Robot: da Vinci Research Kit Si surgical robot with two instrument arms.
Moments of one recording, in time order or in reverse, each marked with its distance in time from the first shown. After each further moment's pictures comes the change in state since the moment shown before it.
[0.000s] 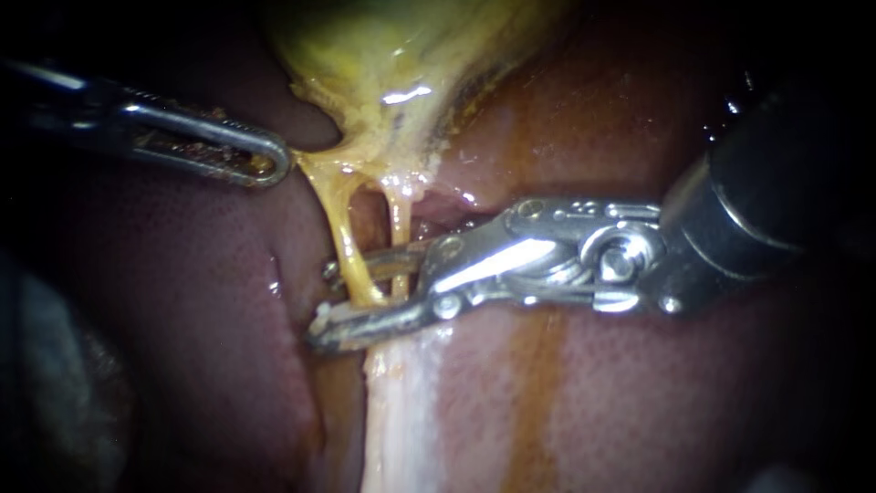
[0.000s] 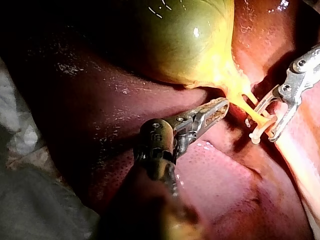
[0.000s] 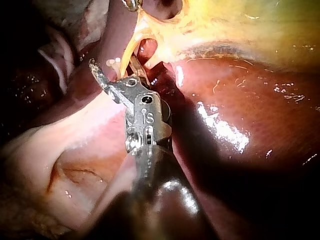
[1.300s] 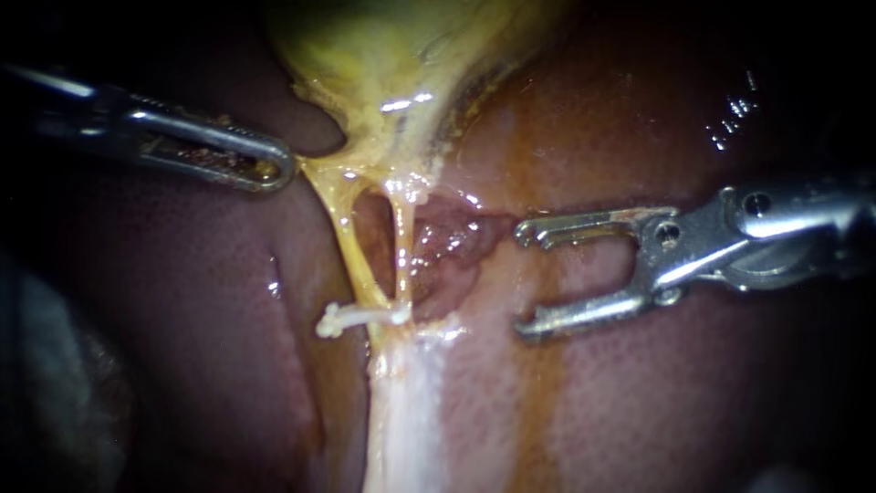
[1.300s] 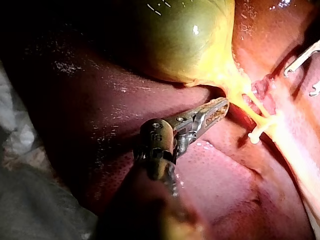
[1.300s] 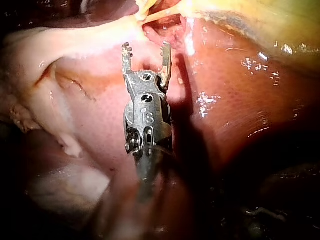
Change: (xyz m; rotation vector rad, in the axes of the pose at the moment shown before) right arm -0.002 -0.003 -0.015 -0.111 -0.068 -0.247; left arm -0.001 -0.001 0.002 0.010 0.006 0.006
